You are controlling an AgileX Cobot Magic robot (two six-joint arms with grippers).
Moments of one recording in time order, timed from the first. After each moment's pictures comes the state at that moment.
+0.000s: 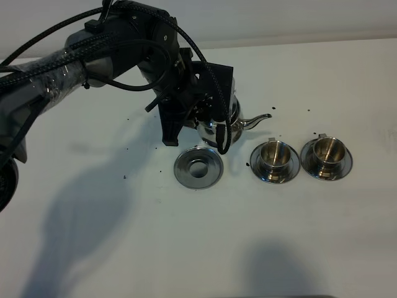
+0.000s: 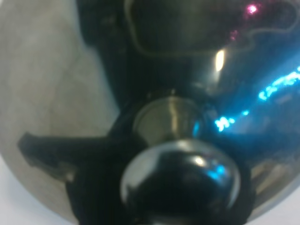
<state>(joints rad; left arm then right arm) -0.55 2.13 -1.76 -0.02 0.90 1.21 -0.01 -0.01 -0.49 0.10 1.07 -0.06</state>
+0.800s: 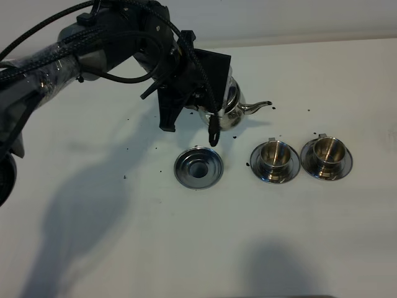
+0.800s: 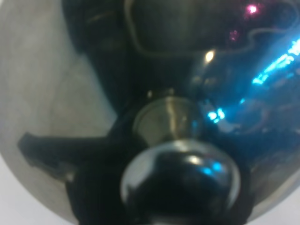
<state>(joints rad) -0.52 2.14 -1.80 -0.03 0.81 1.34 -0.01 -0.01 -0.49 0.10 1.07 -0.06</state>
